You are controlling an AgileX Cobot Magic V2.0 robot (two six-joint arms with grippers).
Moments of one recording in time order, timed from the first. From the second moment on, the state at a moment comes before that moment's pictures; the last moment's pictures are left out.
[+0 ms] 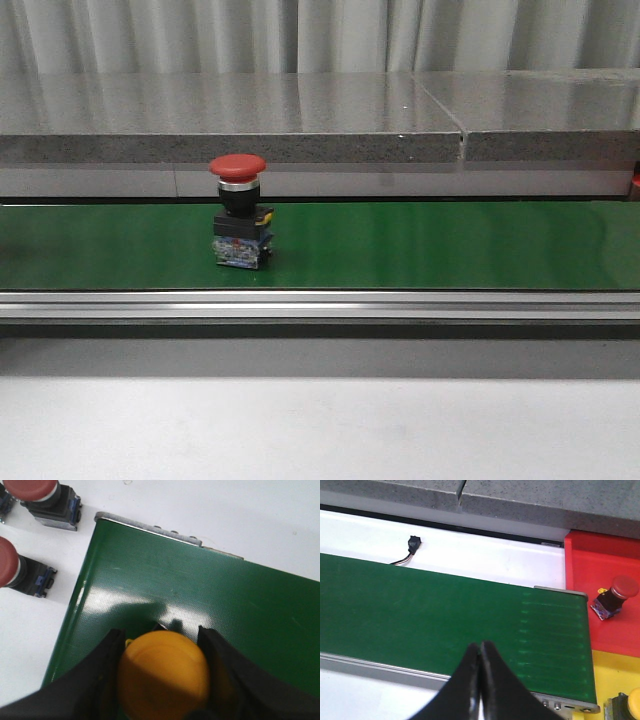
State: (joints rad) left arm -0.02 1.57 -1.09 0.09 0.66 -0.34; right arm -0.11 0.66 -0.65 0.28 0.59 -0.33
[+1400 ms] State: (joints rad) left arm -0.23 1.29 -1.16 0.09 0.59 -0.22; right arm -0.11 0.66 -0.65 0.28 0.59 -0.33
